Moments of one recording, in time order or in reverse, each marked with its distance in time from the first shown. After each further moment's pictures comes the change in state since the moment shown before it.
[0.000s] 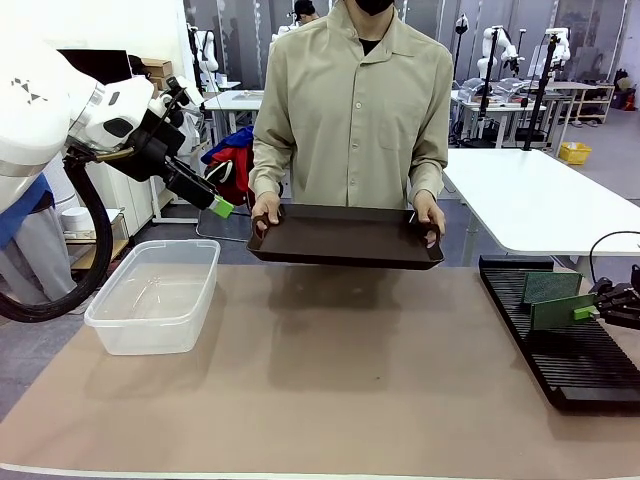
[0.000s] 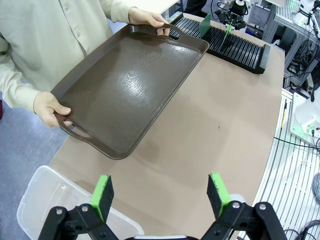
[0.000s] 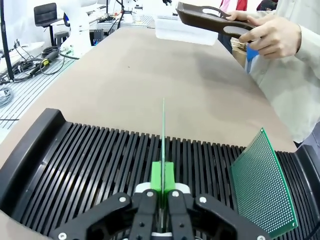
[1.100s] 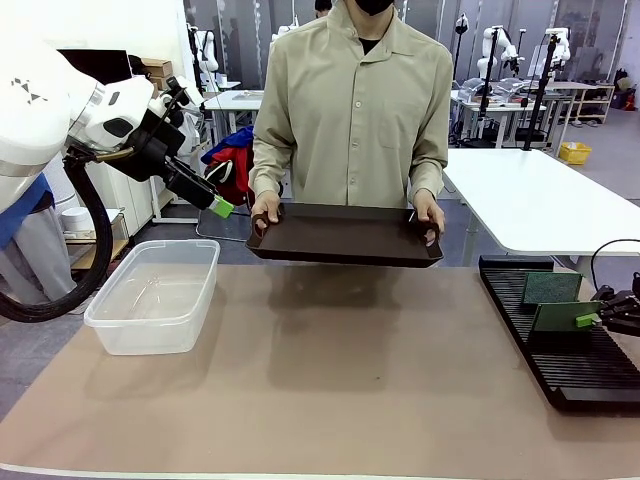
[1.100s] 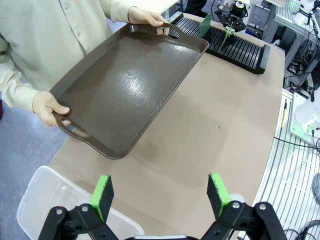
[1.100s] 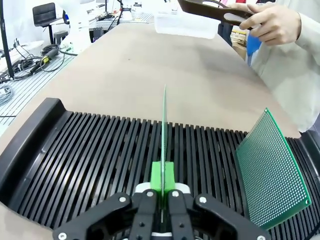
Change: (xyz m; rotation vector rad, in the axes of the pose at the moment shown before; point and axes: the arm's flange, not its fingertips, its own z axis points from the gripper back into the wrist) left arm 0.000 0.000 0.000 0.000 0.000 0.000; right arm -0.019 0.004 0.003 -0.003 0.013 -0.027
